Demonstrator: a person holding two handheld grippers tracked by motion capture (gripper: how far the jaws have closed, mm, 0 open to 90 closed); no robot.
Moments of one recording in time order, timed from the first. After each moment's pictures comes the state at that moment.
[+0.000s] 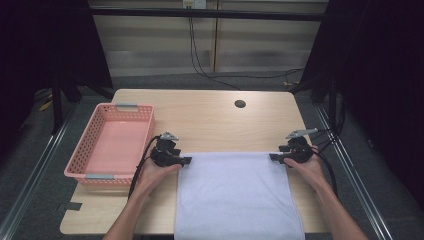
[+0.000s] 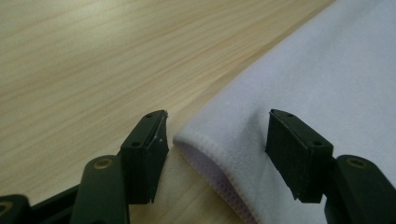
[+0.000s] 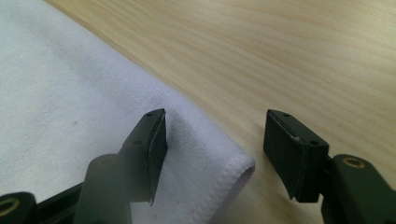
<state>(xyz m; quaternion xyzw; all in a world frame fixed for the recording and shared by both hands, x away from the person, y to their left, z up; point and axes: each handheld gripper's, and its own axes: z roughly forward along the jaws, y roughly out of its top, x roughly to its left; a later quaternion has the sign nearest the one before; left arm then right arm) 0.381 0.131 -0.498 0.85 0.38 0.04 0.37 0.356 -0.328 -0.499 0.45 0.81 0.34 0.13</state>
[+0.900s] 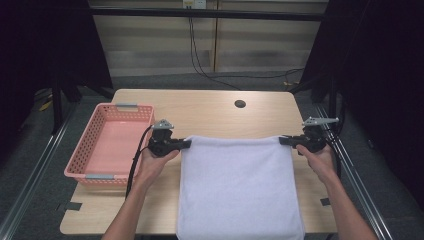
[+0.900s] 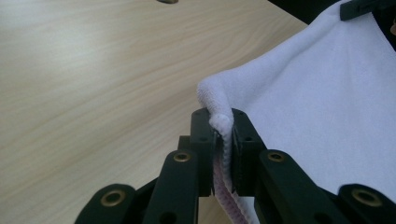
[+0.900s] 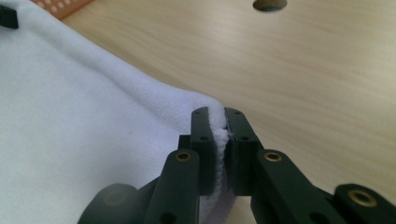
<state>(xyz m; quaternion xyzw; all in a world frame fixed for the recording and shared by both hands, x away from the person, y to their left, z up) 0.390 0.134 -0.449 0.81 0.34 0.05 0.48 0.356 -0.349 -0.445 0.45 0.77 0.43 0.13</state>
